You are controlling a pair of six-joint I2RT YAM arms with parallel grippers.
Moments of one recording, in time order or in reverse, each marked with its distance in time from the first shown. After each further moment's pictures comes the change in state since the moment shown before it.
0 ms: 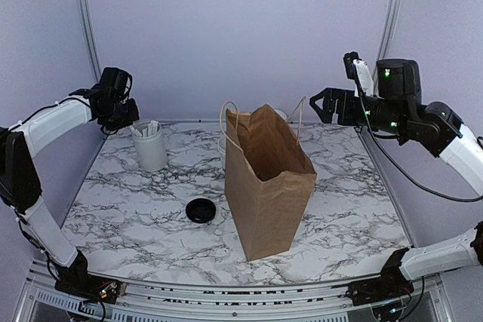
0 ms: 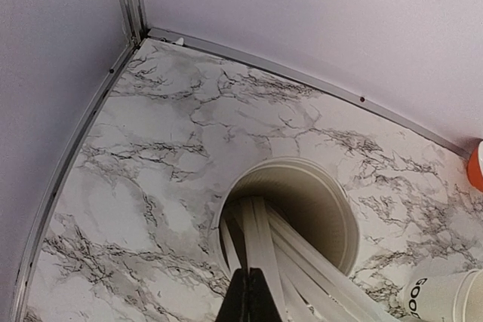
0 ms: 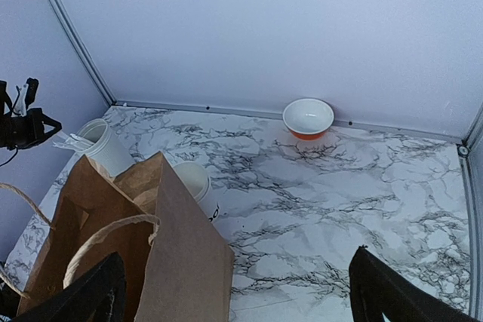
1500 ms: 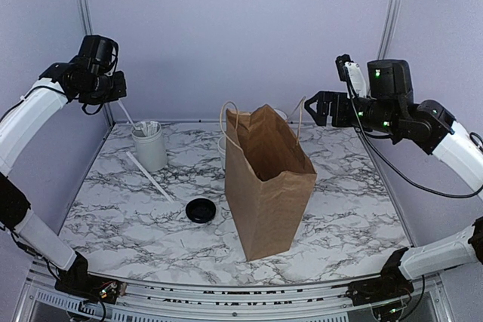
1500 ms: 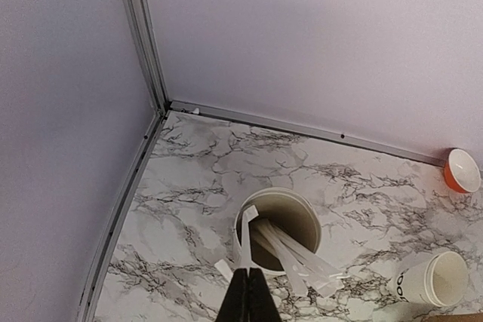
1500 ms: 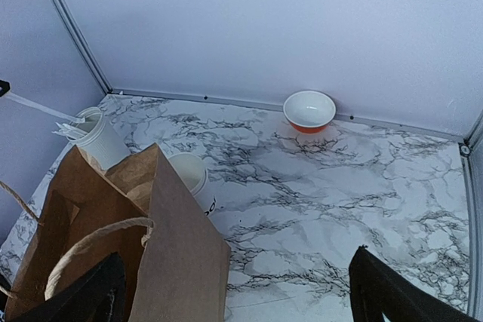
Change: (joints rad) left arm -0.082 -0.143 0.245 -0.251 -0.139 0.130; right arm 0.000 0.040 0.004 0.000 -0.008 -0.022
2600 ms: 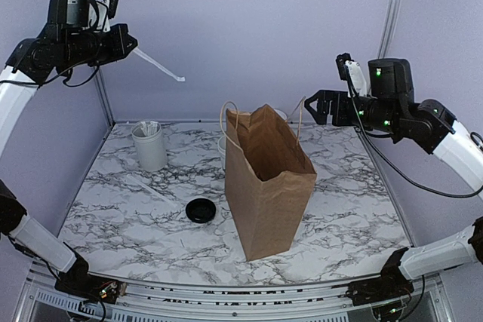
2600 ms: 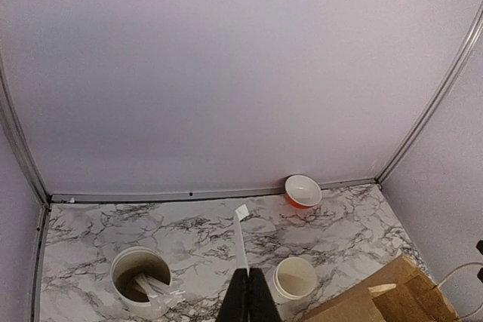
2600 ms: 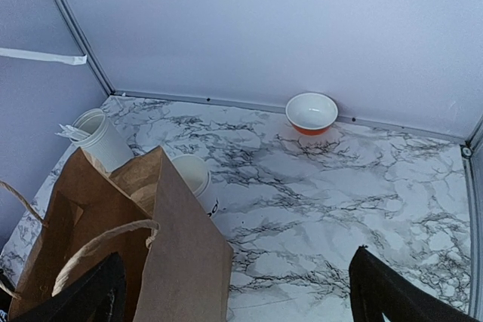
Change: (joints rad) left arm -0.144 -0.035 0.324 -0.005 0.285 0.062; right arm 0.000 0.000 0.008 0.000 -0.006 0.000
